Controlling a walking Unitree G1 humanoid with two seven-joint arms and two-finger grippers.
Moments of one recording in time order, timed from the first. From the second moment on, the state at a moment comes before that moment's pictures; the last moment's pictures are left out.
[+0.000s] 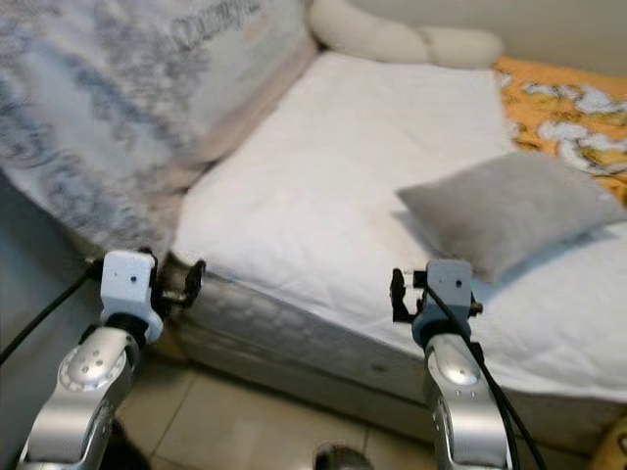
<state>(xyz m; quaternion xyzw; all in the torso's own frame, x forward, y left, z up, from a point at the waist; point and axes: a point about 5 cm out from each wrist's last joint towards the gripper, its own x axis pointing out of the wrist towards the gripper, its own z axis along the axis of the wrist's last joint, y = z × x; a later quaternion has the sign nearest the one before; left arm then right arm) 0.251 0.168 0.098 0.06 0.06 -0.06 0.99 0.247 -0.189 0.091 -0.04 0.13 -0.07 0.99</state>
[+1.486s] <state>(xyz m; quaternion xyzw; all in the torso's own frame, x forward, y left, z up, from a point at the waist) 0.281 0.173 0.111 0.06 0.03 -0.04 1.00 0.277 -0.171 0.126 -0.11 0.12 0.09 0.98</state>
